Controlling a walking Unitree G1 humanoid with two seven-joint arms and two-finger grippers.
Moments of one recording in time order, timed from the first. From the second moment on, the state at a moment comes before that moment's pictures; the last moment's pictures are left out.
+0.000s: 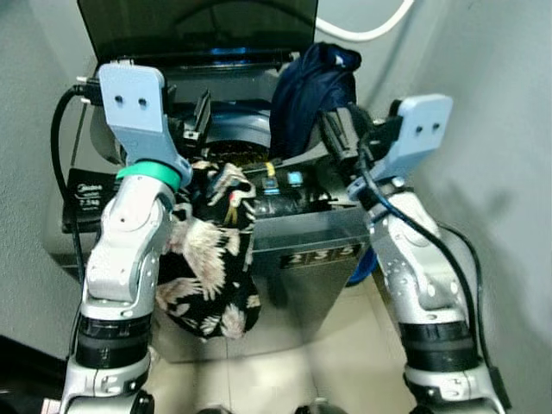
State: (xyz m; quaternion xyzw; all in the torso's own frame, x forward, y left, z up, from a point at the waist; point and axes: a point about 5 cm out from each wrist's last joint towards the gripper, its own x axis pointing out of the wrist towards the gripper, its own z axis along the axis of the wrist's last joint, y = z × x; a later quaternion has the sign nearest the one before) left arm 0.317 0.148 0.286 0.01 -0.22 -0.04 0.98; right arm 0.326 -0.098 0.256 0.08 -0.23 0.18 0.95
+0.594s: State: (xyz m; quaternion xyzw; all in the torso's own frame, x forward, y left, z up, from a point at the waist) left arm 0.315 0.153 0.291 0.07 -0.23 -0.04 0.97; right arm 0.322 -0.096 0.274 0.00 -0.25 0.26 0.93
